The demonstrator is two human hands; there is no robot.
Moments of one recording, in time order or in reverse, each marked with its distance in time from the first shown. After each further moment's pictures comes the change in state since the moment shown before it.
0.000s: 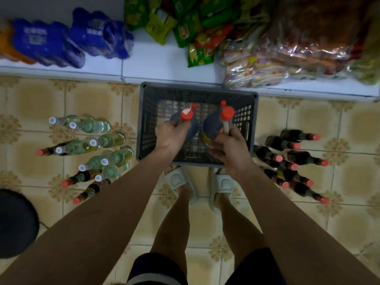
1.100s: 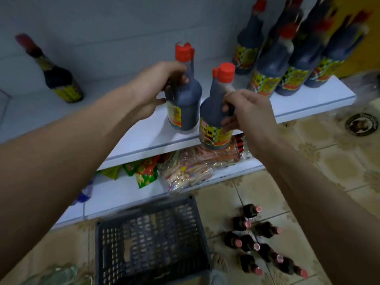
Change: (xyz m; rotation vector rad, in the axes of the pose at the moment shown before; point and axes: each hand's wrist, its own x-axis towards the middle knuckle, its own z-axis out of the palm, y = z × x) left_hand -0.174 0.453 0.055 0.000 -0.393 0.746; right_hand -0.111 -0.361 -0.180 -0.019 0.266 -0.832
